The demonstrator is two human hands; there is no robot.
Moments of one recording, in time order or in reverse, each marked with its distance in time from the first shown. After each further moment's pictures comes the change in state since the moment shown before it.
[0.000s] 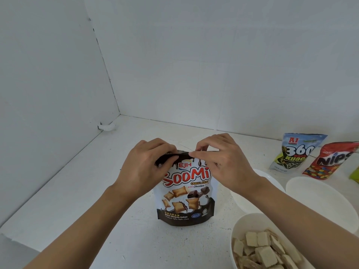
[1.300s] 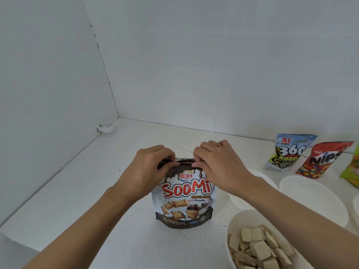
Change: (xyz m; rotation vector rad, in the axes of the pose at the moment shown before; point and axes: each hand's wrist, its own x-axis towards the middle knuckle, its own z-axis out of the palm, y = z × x) left_hand -0.004 0.014 -0.007 -0.121 -0.120 -0.075; right_hand 0.000 -0.015 -0.005 -0.107 -0.307 0.163
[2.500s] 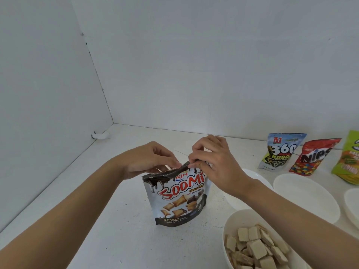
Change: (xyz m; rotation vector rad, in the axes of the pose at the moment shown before) left_hand 0.050 0.008 -0.027 -0.625 -0.695 -0.513; right_hand -0.008 0.009 0.001 0.241 0.238 -0.056
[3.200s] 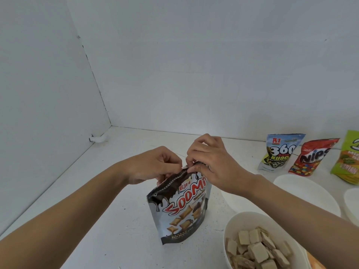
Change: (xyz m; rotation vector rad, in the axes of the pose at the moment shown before) left_hand 0.006 0.006 0.009 0.058 -0.133 0.114; right_hand 0.010 0.000 -0.014 0.016 -0.189 -0.040
